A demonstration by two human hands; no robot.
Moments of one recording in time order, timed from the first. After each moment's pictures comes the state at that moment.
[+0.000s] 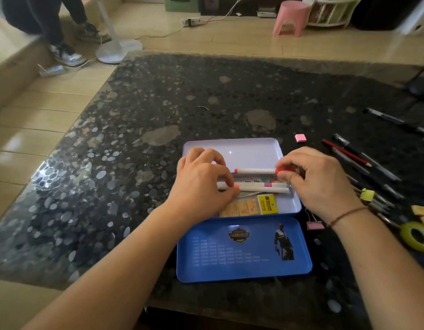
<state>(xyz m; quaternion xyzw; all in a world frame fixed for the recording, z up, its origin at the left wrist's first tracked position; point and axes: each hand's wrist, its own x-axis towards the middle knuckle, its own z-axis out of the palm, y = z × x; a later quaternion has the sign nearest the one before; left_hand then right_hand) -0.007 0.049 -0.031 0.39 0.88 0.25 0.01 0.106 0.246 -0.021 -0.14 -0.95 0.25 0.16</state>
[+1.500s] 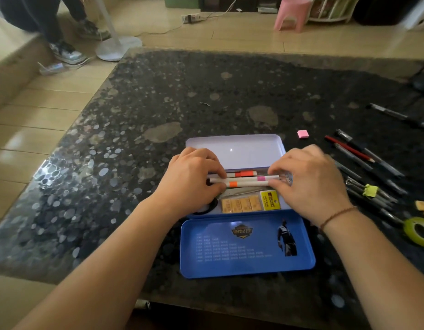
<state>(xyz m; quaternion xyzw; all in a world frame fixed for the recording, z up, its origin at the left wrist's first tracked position) -0.025 0.032 -0.027 0.42 0.88 0.23 0.04 0.106 0.229 -0.029 -0.12 -0.98 0.11 0.14</state>
